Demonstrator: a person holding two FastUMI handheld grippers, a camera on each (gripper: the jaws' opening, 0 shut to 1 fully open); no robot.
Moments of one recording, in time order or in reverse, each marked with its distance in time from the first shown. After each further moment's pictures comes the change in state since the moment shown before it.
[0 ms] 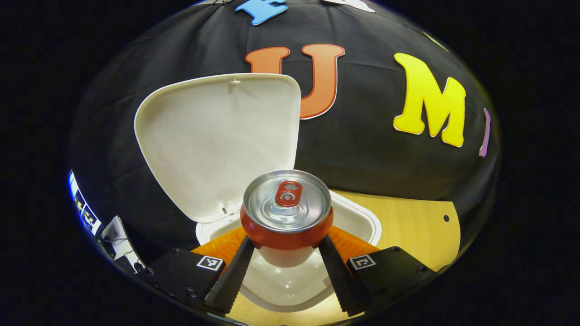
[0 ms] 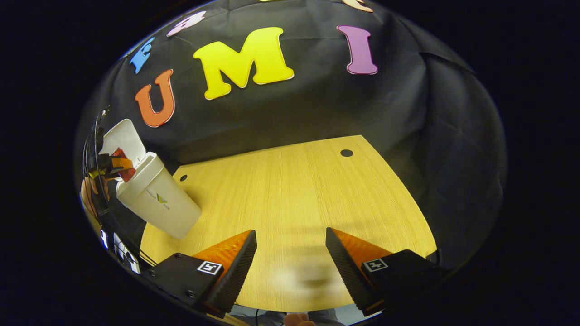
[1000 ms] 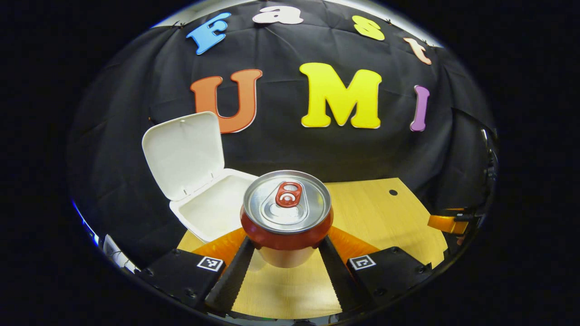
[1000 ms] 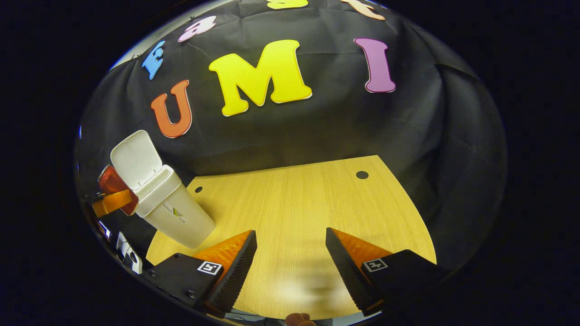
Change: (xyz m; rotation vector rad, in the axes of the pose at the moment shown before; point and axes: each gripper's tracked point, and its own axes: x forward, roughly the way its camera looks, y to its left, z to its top) left arm -0.138 -0.079 -0.025 0.148 -0.100 -0.253; right arm -0.006 0.029 0.050 -0.050 -0.092 0.107
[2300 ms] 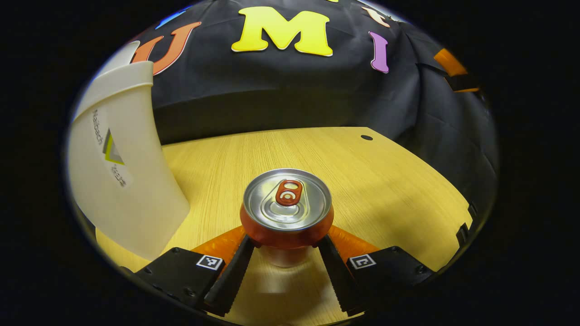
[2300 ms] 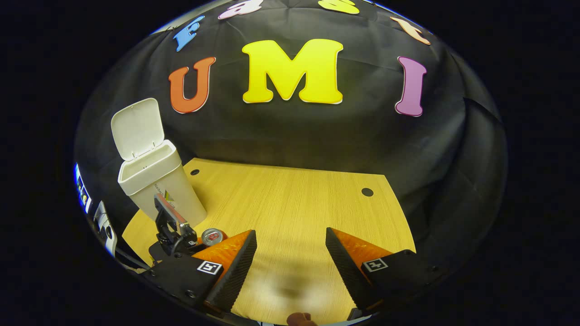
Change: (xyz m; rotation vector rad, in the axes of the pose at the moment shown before) left arm 0.144 -0.155 -0.224 0.141 0.105 -0.288; right arm 0.026 0.036 0.008 -0.216 -0.009 -0.022
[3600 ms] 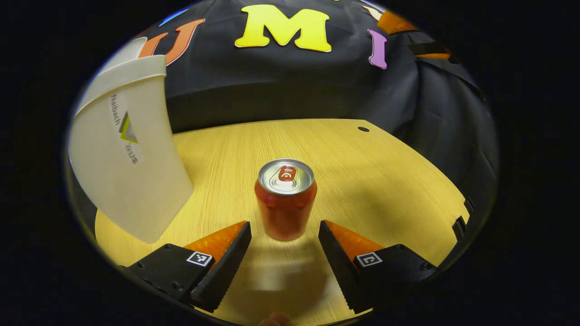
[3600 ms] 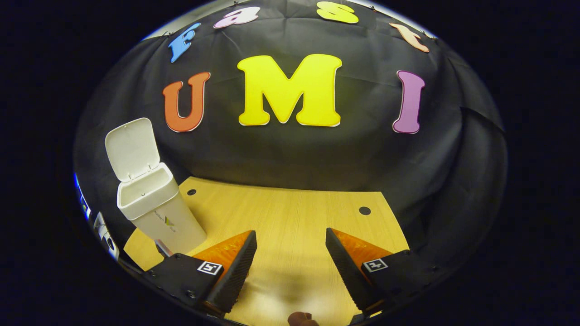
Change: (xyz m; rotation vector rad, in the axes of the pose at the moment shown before) left arm 0.003 -0.009 -0.036 -0.029 0.042 -0.021; right arm 0.012 0.007 0.051 -0.003 -0.097 -0.038
